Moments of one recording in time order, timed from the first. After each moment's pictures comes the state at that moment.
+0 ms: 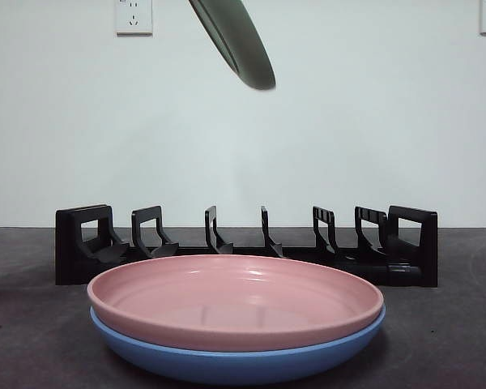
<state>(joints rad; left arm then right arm) -0.24 0.52 0.78 -0.72 0.05 -0.30 0.76 1.69 2.03 -0.94 -0.28 0.06</state>
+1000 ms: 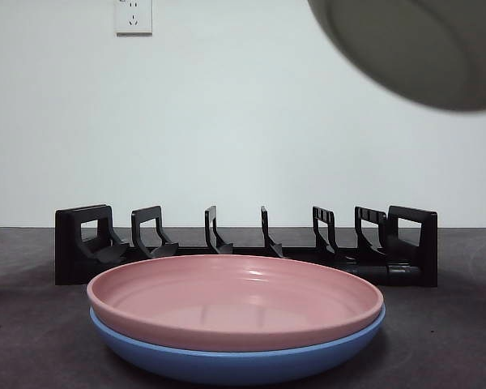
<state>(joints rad) -0.24 0.52 0.78 -0.71 0.05 -0.30 1.06 0.85 1.09 -1.04 0.15 -0.15</state>
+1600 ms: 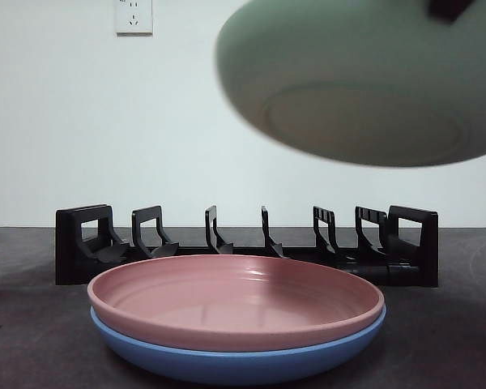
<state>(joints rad) -0.24 0.52 0.78 -0.73 0.05 -0.31 1.29 1.08 1.09 -1.14 0.20 -0.29</state>
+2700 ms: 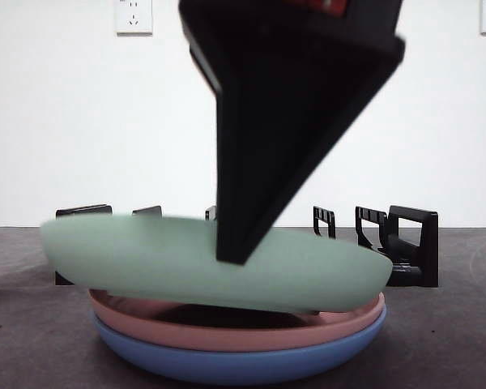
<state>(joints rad) -0.24 0.52 0.78 -0.73 0.05 -0.31 1.25 1.49 1.09 -0.87 0.00 -0.37</state>
